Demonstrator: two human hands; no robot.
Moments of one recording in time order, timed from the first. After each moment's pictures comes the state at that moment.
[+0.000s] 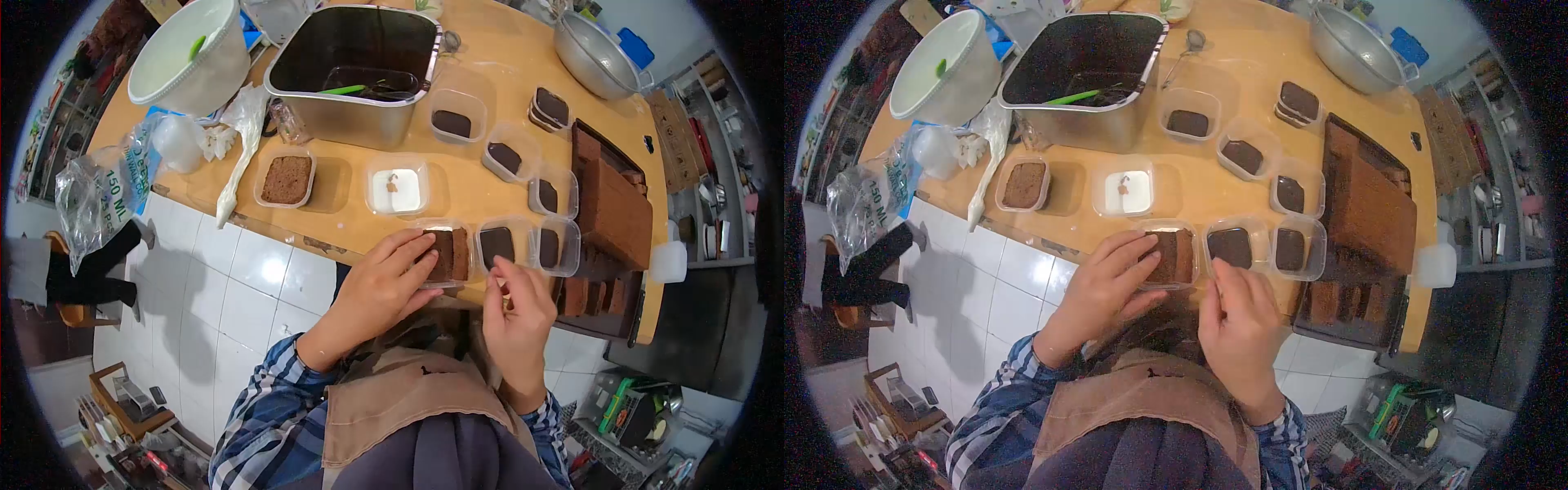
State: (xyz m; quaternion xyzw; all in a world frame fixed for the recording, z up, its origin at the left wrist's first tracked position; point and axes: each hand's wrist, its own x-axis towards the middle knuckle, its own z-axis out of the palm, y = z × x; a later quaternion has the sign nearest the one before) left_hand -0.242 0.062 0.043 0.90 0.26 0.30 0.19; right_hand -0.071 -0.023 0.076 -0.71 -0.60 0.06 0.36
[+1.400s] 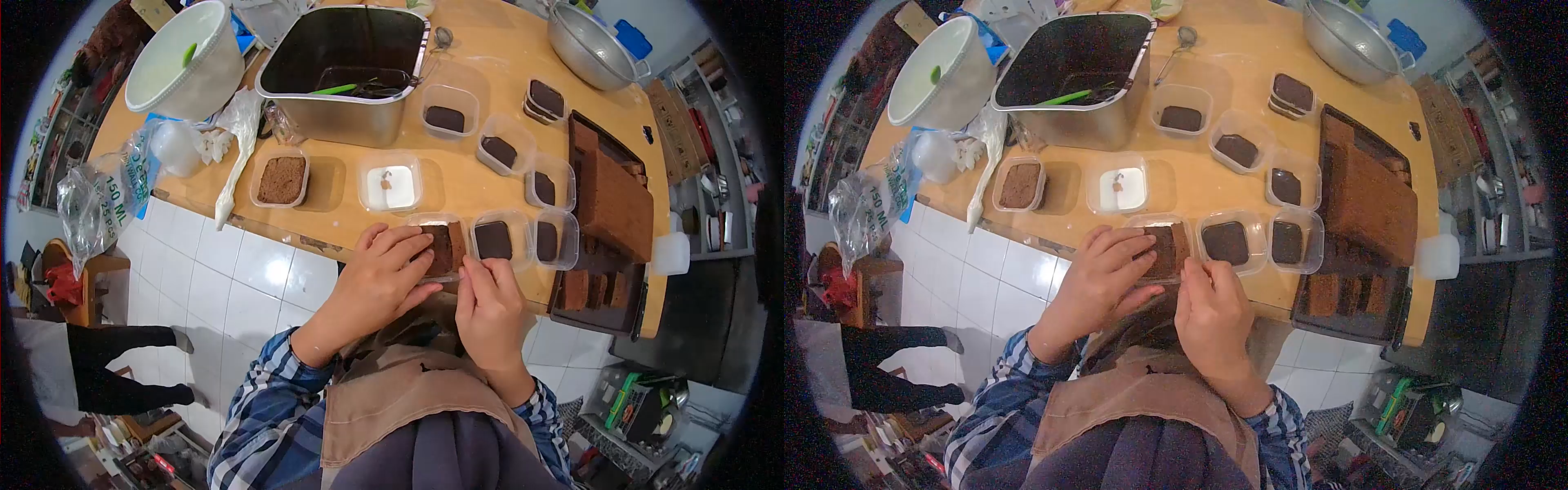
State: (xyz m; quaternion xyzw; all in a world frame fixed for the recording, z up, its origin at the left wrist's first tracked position) left_hand -0.240 0.065 0.046 0.91 0.24 0.28 0.17; right_hand -0.084 -0.021 0.049 -0.70 -0.62 0.04 0.35
